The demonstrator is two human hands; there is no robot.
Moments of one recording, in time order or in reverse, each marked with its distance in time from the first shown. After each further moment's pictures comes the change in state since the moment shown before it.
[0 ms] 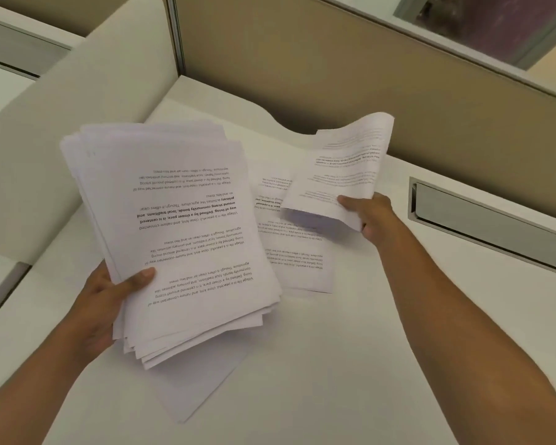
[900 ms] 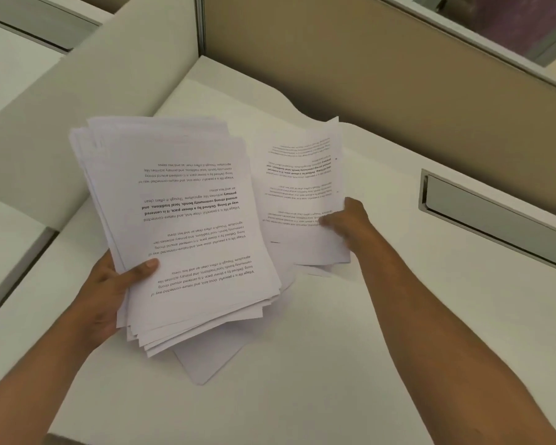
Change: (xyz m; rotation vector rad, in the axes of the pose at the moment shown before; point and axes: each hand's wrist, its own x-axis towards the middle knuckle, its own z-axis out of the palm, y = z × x) left_hand -0.027 -0.013 -0.031 -0.036 0.034 -0.023; right_hand -0.065 0.039 0.051 -0.603 -0.048 -0.075
